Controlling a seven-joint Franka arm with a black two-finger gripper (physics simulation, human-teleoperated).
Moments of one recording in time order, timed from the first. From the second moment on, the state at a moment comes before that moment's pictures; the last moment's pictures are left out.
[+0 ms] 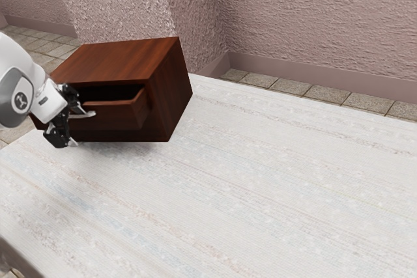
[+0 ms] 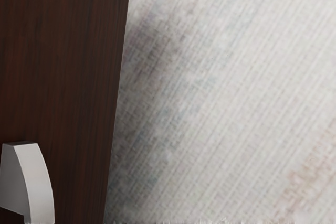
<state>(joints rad) 0.06 -0.07 0.50 -1.97 -0.01 2.33 1.59</state>
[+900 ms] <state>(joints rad) 0.05 -0.34 0.52 -2.21 0.09 2.28 1.61</state>
